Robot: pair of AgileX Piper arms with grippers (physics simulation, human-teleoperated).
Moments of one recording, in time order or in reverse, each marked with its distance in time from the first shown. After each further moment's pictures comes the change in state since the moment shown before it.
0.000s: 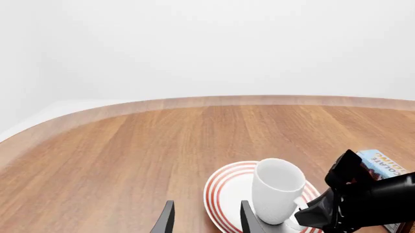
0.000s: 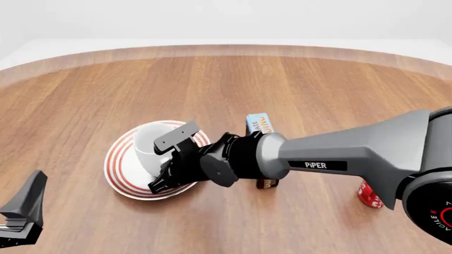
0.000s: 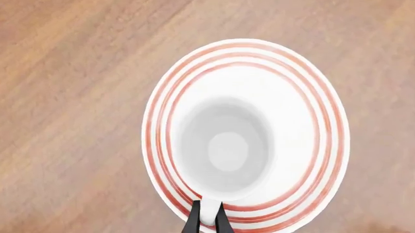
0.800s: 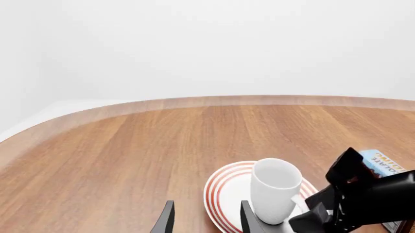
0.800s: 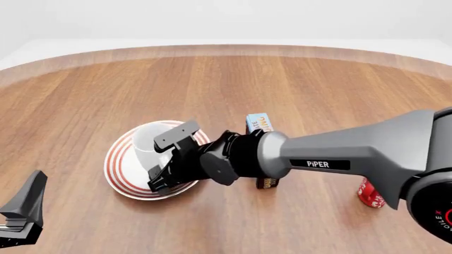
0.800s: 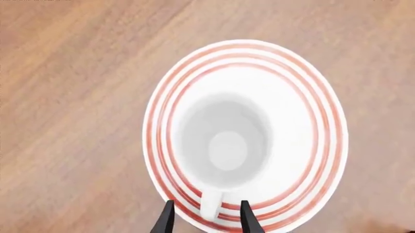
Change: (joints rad) left arm 0.000 0.000 0.000 0.000 0.000; right arm -0.001 -0.009 -0.005 0.014 0.017
